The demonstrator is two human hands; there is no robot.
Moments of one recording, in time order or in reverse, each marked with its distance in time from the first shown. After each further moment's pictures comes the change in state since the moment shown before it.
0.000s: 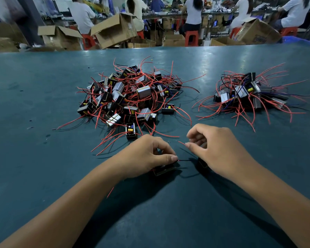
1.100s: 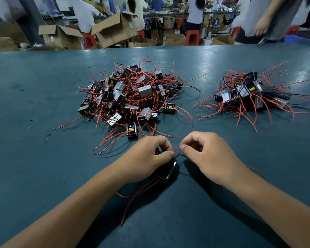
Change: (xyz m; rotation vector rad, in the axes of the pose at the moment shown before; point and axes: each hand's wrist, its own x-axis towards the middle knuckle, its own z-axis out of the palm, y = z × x) left_hand -0.005 0.002 0.009 0.037 0.113 -0.025; right_hand -0.008 -0.006 0.017 0.191 -0.058 0.096
